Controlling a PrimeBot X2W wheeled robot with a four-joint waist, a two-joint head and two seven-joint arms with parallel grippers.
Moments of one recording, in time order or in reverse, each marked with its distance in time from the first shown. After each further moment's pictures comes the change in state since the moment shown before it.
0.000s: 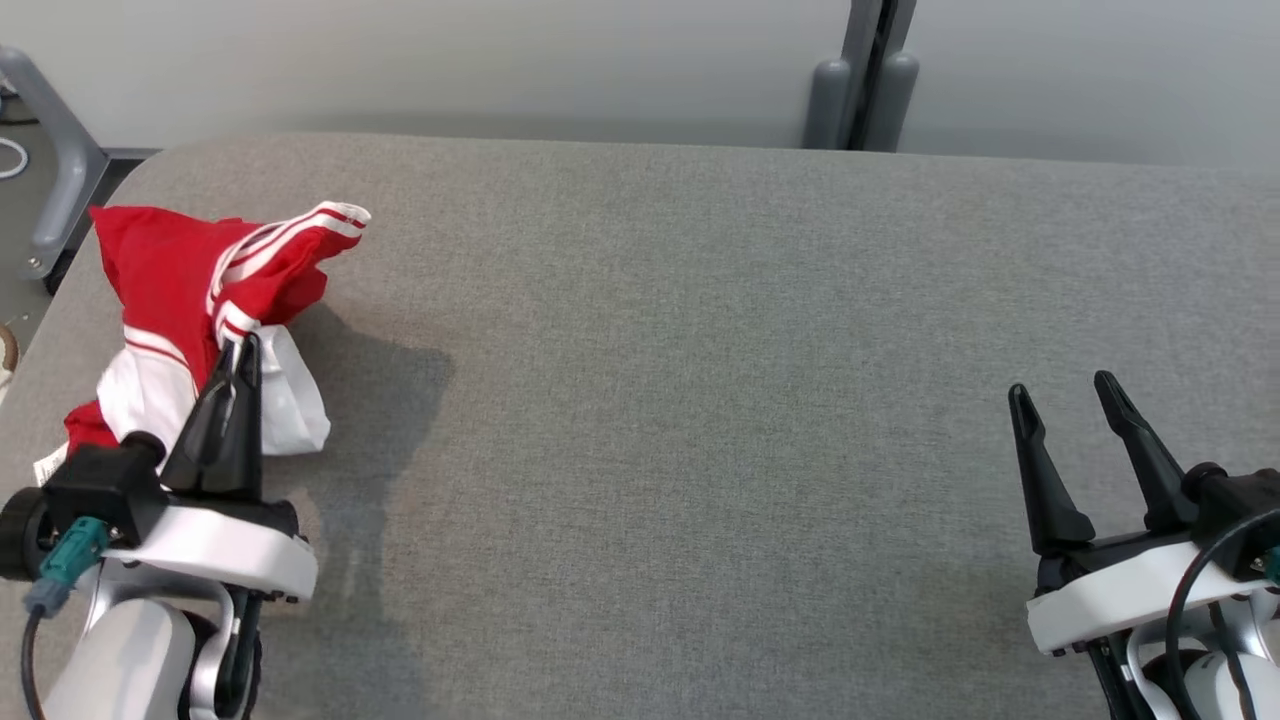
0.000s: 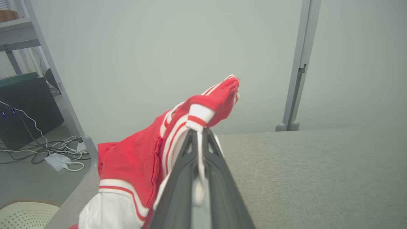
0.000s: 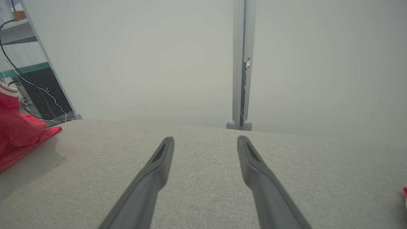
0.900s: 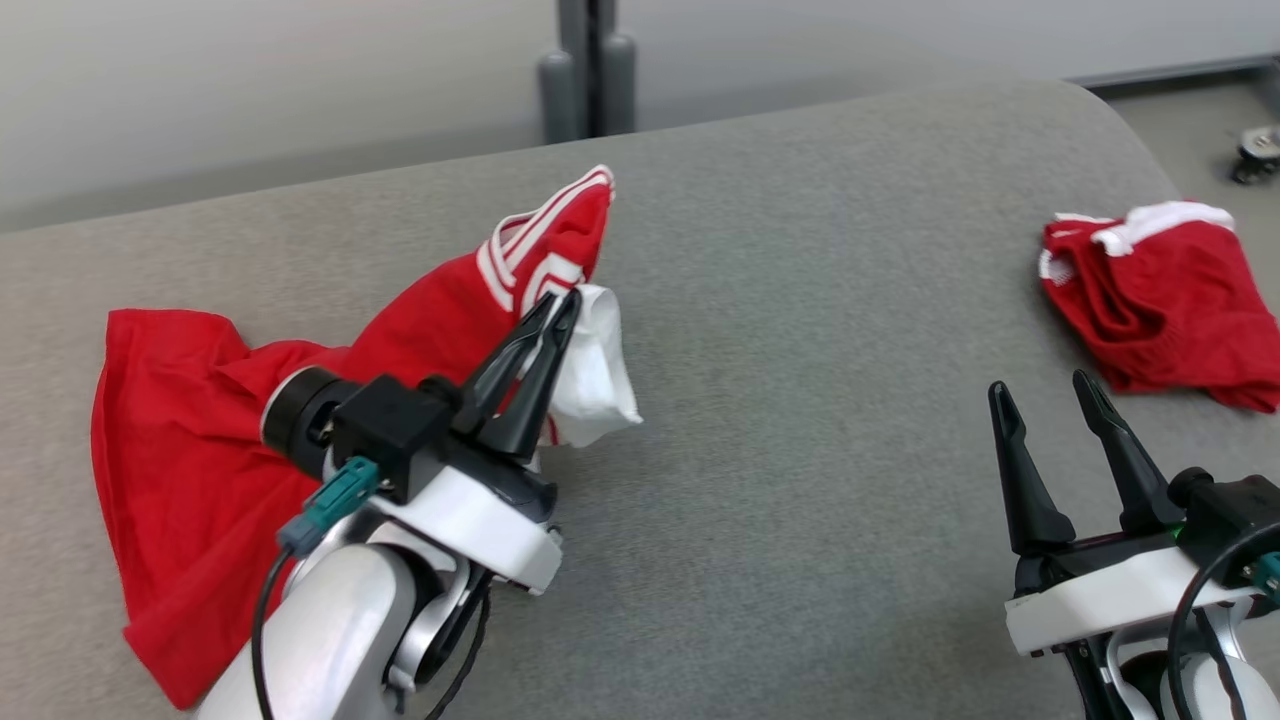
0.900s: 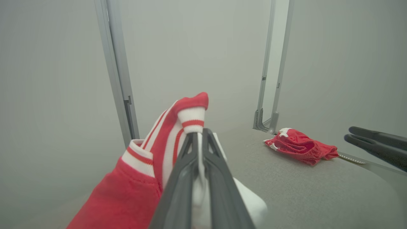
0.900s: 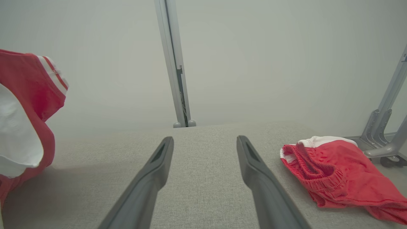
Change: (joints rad) left arm -0.111 -0.137 -0.271 -0.245 0.072 -0.055 0.165; right arm 0.008 0.028 0.021 -0.005 0.027 0.000 -0.032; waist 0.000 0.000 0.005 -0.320
